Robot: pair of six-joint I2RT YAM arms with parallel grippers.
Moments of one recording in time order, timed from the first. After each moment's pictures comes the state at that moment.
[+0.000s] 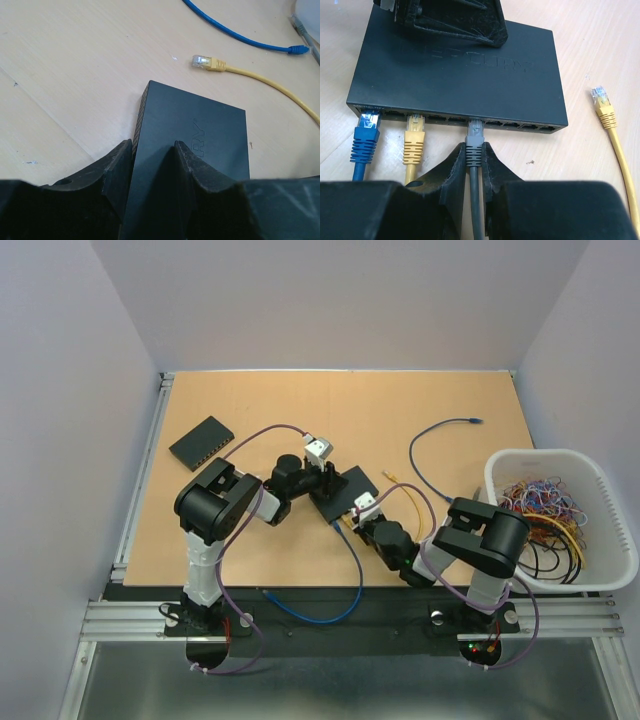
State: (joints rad) left arm -0.59 1.99 0.72 1.01 0.39 -0.25; right arm 1.00 1.78 0.30 1.20 0.49 -0.12
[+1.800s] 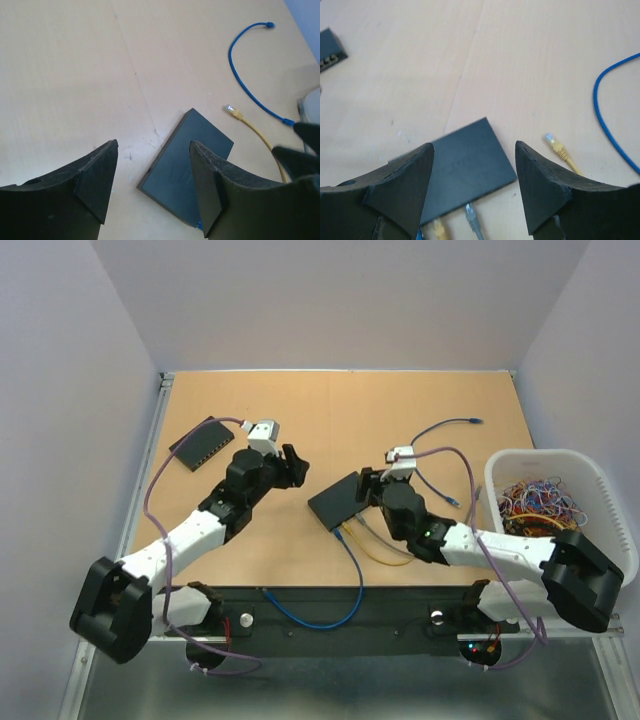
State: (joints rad) left arm -0.53 1.22 0.66 0.26 0.00 -0.41; right arm 0.95 1.25 0.52 0.52 0.73 0.30
